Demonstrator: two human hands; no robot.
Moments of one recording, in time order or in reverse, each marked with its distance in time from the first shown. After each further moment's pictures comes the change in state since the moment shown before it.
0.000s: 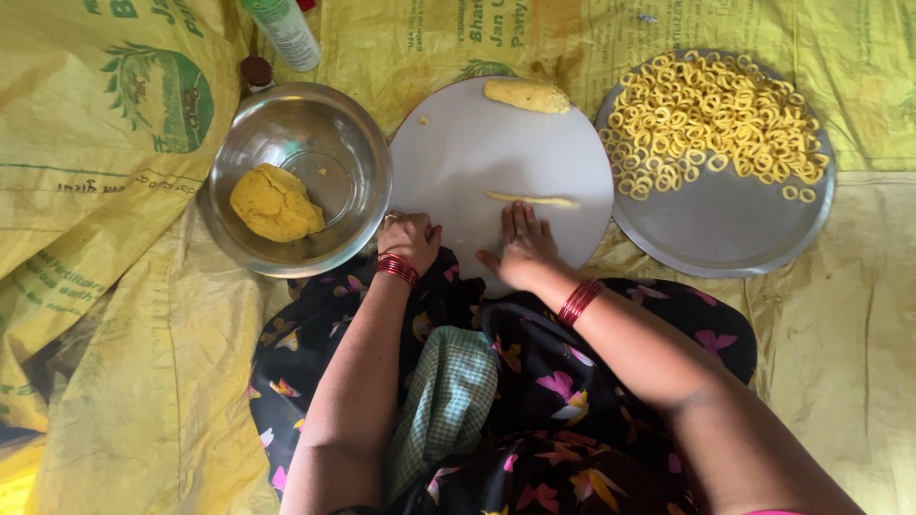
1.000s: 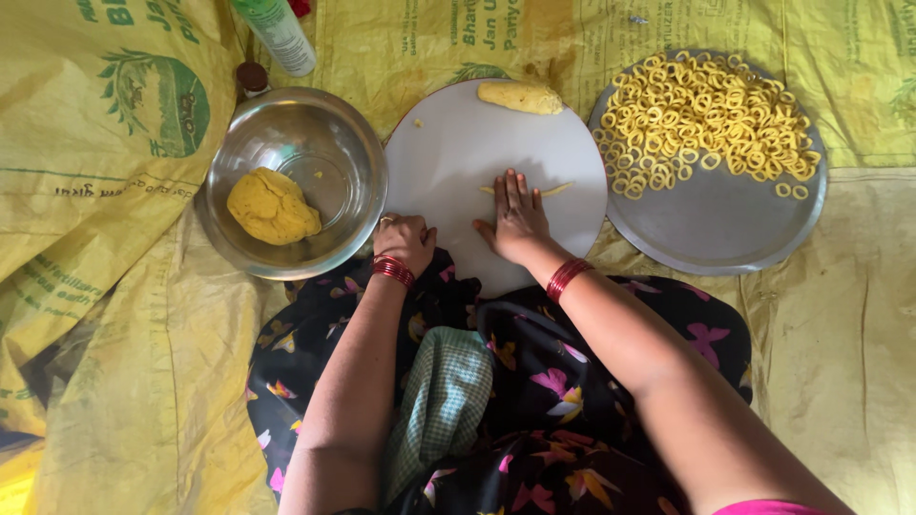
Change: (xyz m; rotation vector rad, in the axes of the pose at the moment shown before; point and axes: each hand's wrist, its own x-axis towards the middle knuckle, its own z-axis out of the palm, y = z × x) left_hand -0.002 0.000 0.000 -0.003 0.007 -0.008; right_hand 0.037 0.009 -0.005 0.027 0.263 -0.044
